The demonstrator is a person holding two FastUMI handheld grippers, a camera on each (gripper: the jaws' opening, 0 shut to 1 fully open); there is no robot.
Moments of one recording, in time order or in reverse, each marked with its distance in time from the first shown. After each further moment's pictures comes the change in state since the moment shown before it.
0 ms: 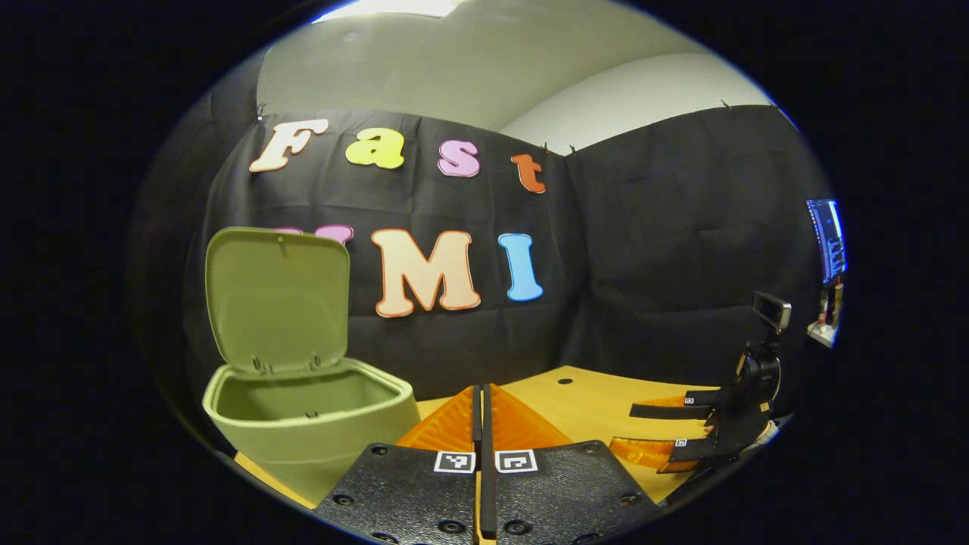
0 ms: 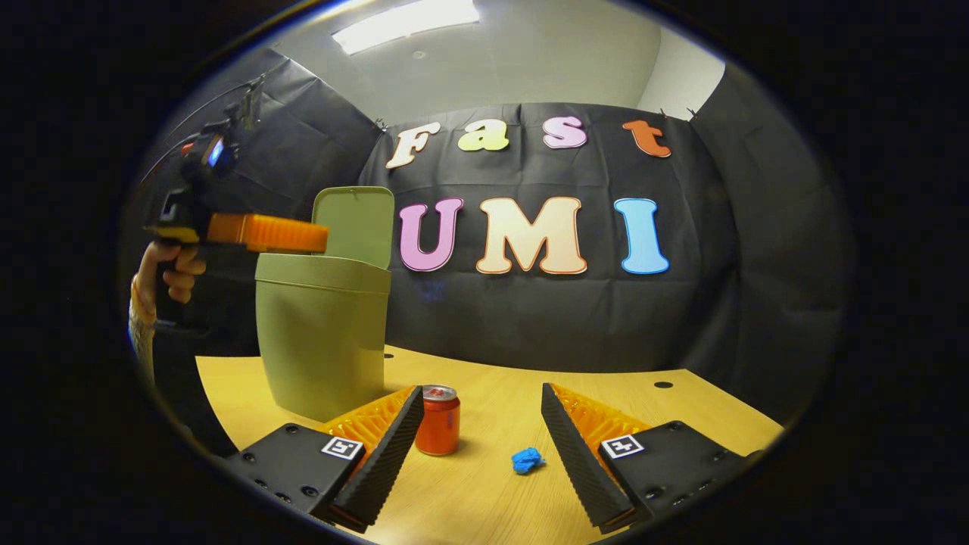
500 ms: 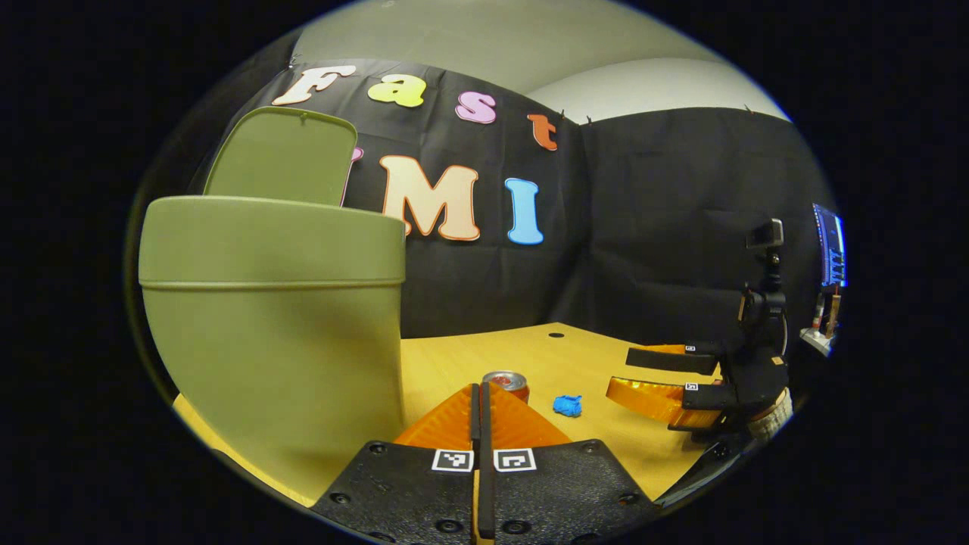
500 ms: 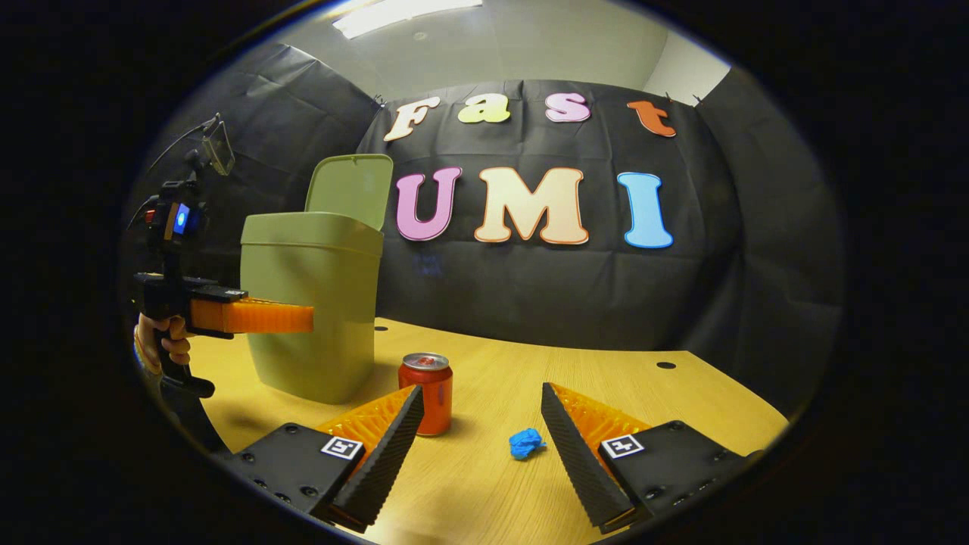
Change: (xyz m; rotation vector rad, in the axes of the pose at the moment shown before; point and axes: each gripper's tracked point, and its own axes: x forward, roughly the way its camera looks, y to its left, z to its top) left arm 0.003 -0.002 -0.114 -0.090 0.124 -0.009; right arm 0.020 -0.003 -0.046 -0.028 0.108 -0.002
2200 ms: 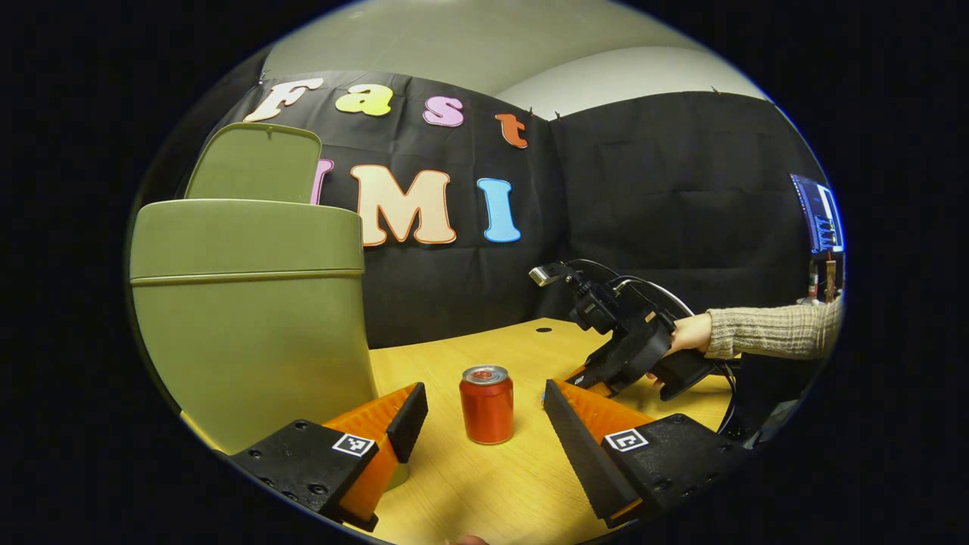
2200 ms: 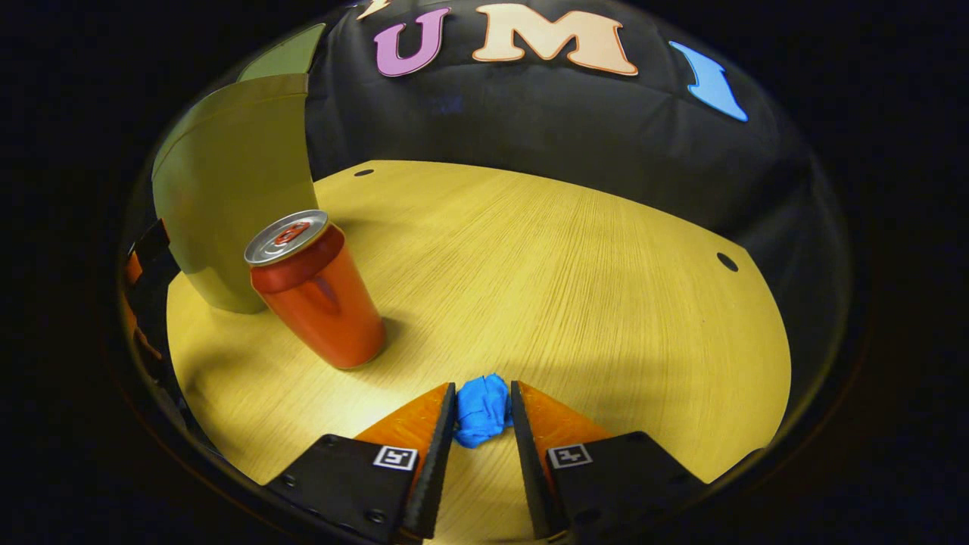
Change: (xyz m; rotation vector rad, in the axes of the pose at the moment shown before) left arm 0.001 -0.017 -0.004 0.091 -0.027 -0.049; right arm 0.086 -0.031 -0.133 -0.001 0.744 0.124
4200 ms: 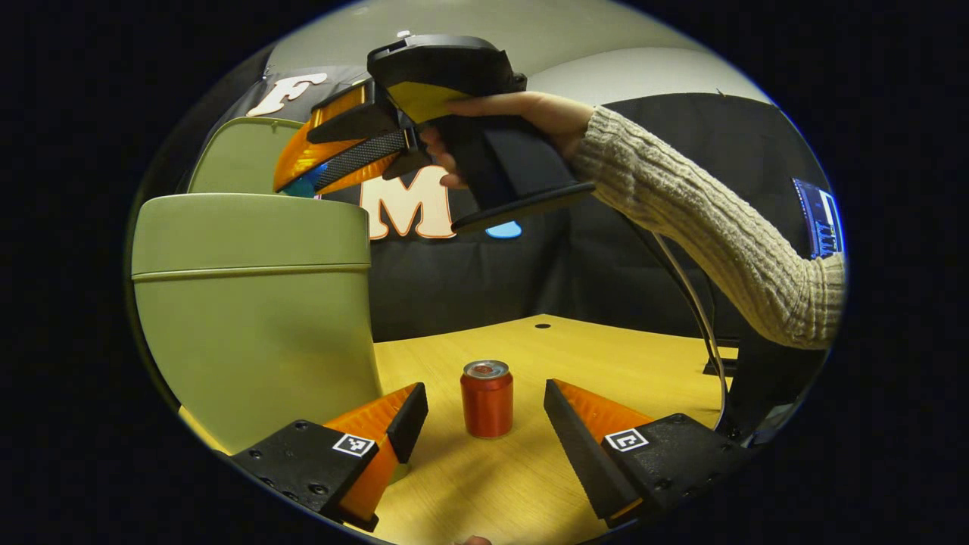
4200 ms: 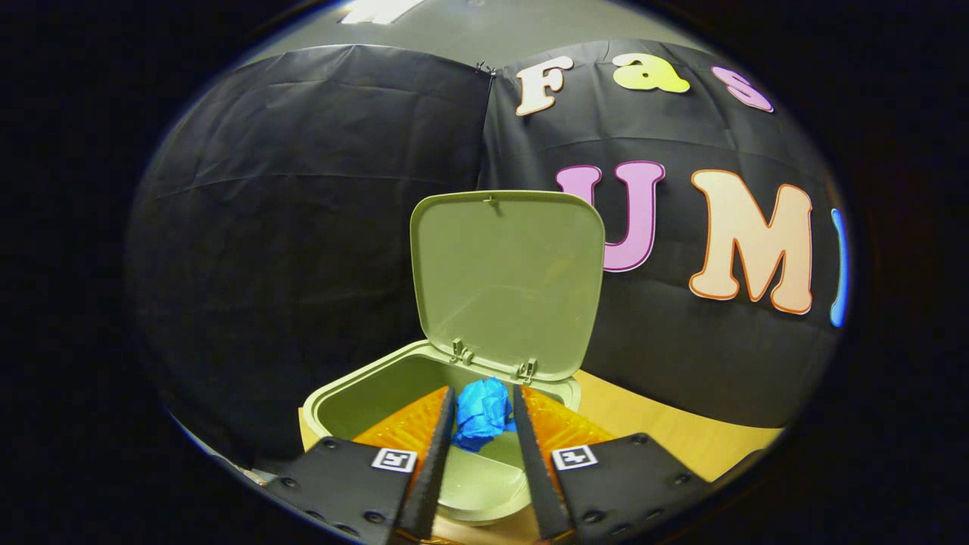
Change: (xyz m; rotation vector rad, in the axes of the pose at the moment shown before) left arm -0.004 -0.001 -0.003 -0.019 0.019 -0.014; right arm -0.129 0.300 0.347 -0.235 -0.548 0.460
